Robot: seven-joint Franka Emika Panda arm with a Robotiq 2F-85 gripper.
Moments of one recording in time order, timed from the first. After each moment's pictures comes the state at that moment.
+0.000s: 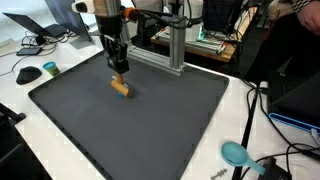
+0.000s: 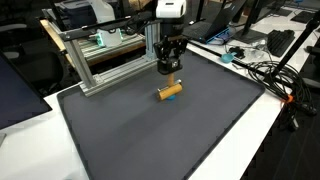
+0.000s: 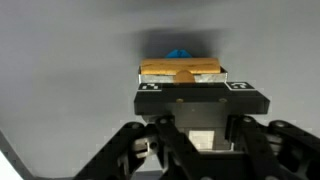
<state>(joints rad) -0.03 0.28 -0.01 -2.05 -0.10 2.49 0.18</state>
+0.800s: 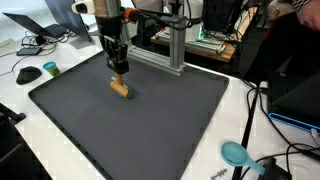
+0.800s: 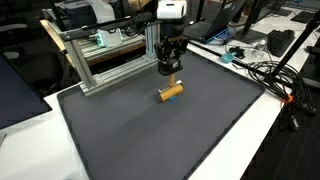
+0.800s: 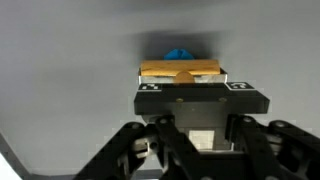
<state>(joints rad) -0.03 0.29 -0.01 -2.05 -0.10 2.50 0.16</state>
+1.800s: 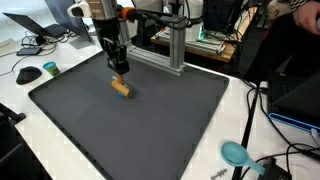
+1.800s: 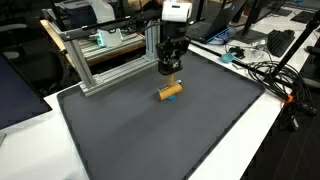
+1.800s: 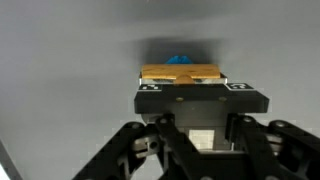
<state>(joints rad) -0.02 0.33 -0.02 -1.95 -0.10 2.35 0.16</state>
